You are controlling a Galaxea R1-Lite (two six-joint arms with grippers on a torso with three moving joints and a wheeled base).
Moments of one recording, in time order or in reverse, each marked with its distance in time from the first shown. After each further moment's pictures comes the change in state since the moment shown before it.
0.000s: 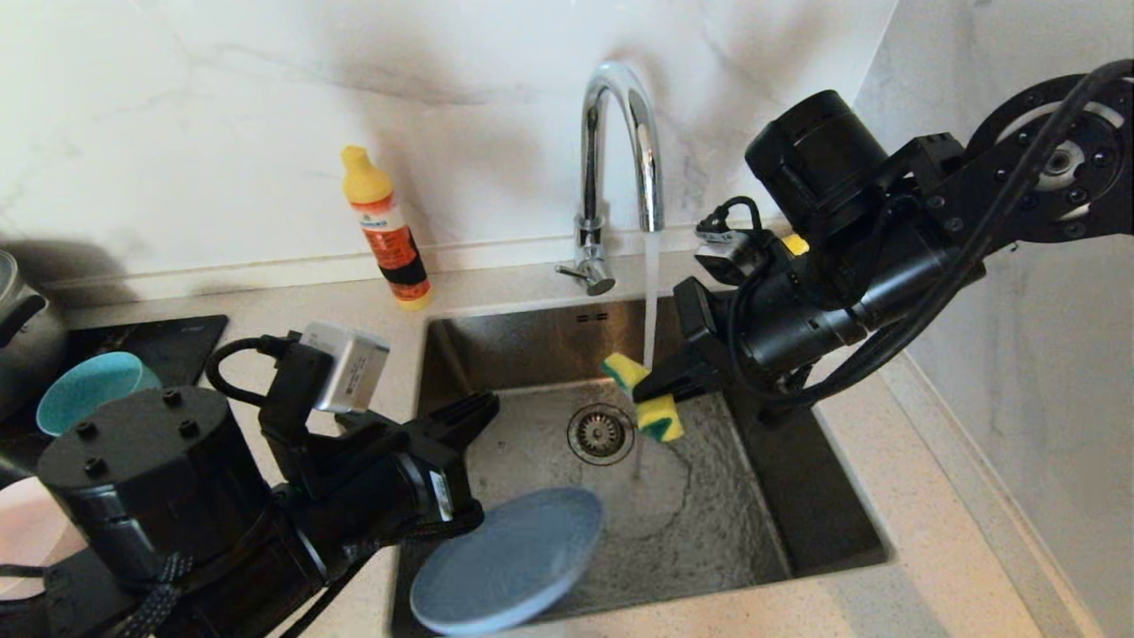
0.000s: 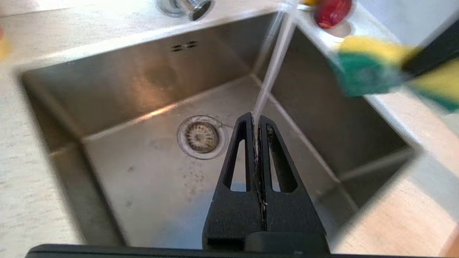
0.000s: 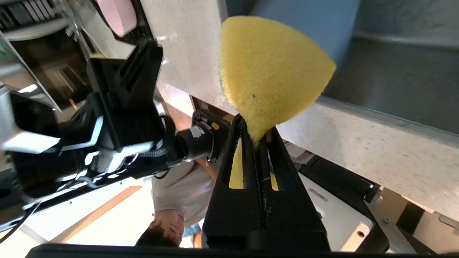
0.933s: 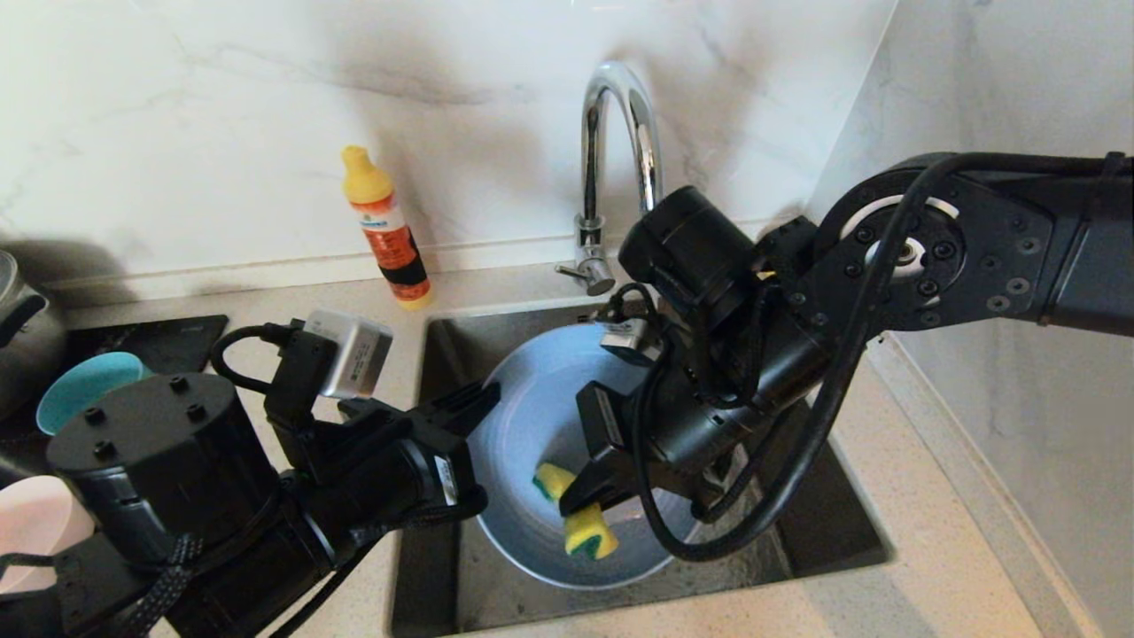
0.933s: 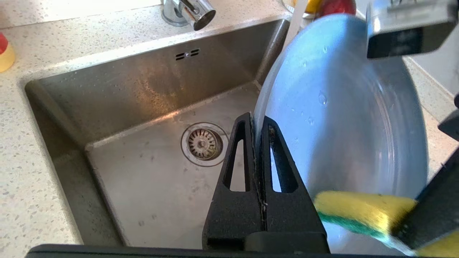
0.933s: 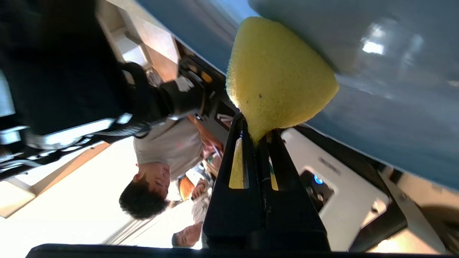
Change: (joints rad) left arm 0.001 0.011 -0.028 -0.001 0.002 0.007; right arm 0.184 0.102 0.000 0.038 0.006 -0.004
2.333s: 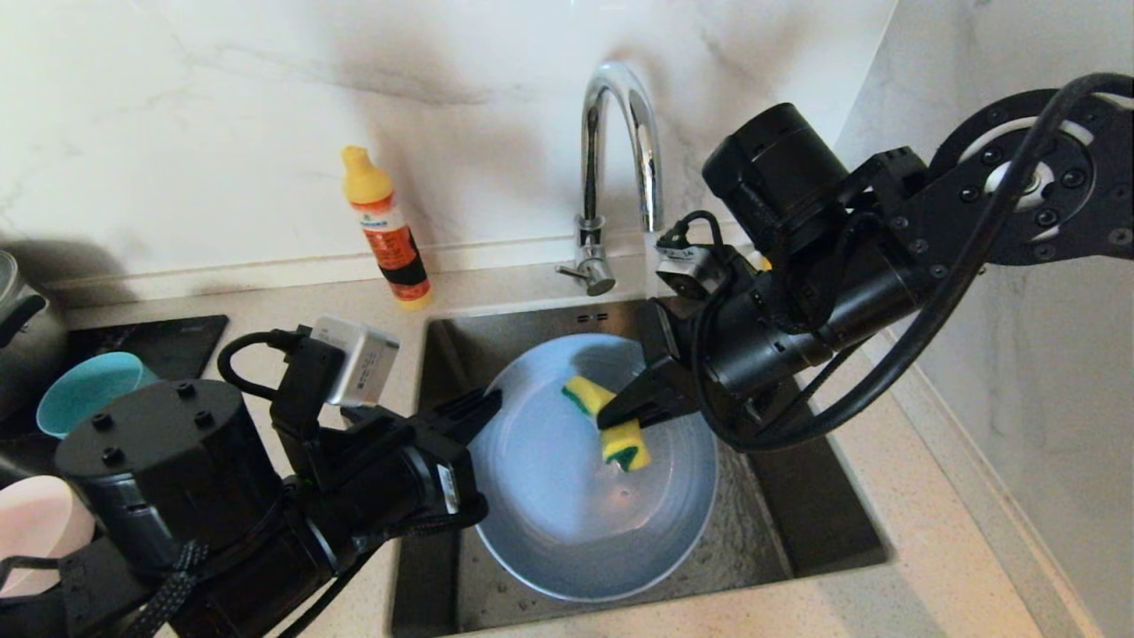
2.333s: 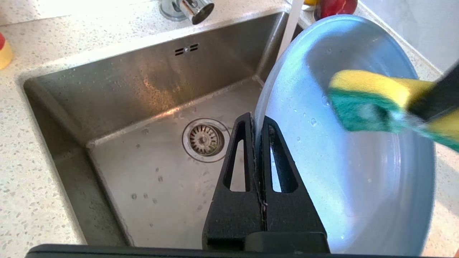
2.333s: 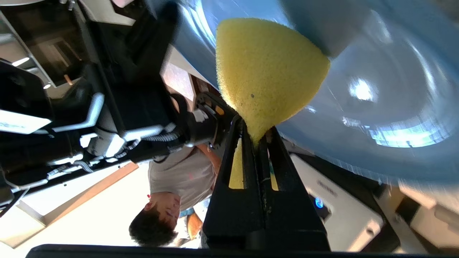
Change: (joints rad) left arm -0.002 0.004 0.010 0.000 -0.001 0.016; right arm -0.105 -0.080 -0.003 -0.047 0.001 0.006
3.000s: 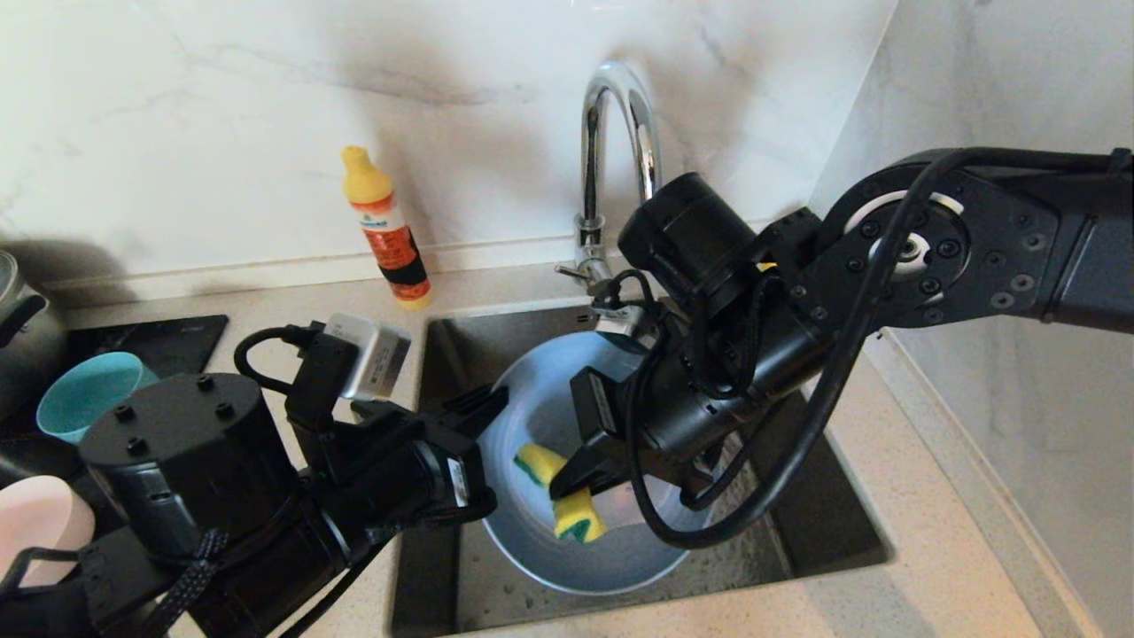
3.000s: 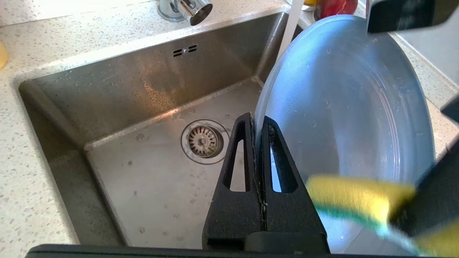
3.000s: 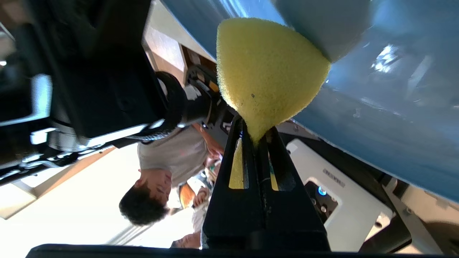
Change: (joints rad) left arm 0.000 0.023 -0.021 0.000 -0.001 0.001; right arm 0.104 0.078 -0.003 0.004 0.000 0.000
